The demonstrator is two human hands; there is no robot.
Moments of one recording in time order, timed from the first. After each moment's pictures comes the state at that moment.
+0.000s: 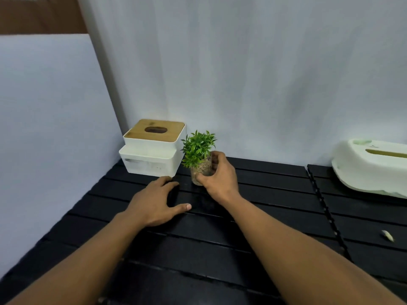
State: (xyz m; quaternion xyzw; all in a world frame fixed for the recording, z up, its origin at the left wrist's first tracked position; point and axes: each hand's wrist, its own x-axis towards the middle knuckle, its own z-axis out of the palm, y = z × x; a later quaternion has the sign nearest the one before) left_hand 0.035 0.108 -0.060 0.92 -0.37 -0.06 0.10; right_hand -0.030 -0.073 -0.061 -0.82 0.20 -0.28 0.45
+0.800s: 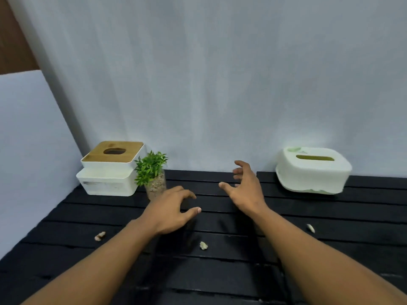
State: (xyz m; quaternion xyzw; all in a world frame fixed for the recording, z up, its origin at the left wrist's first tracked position) left_hand -0.044 0.005 -0.023 0.86 -0.48 -0.05 0.17; right_hand -0.154 -0.192 -0.035 -0.82 0.27 -0.28 0.42
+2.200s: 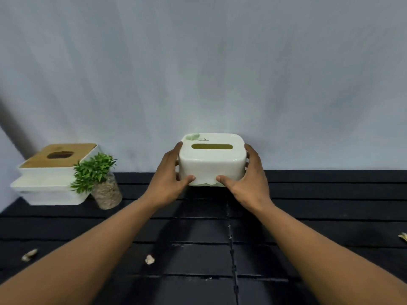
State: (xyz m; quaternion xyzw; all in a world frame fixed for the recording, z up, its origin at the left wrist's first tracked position) left_hand -0.058 -0.140 -0.028 0.77 -0.44 -0.03 0.46; right_hand -0.218 -0.291 -0.030 -0.81 0.28 -0.36 0.37
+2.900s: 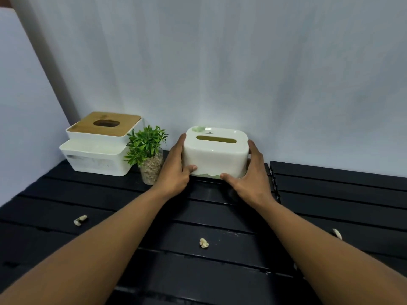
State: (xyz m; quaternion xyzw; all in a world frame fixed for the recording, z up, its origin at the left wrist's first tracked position) left_hand 0.014 -0.064 -0.075 0.78 -0.36 -0.04 0.51; right_hand -0.129 -0.219 -0.071 -0.85 0.24 -0.30 0.36
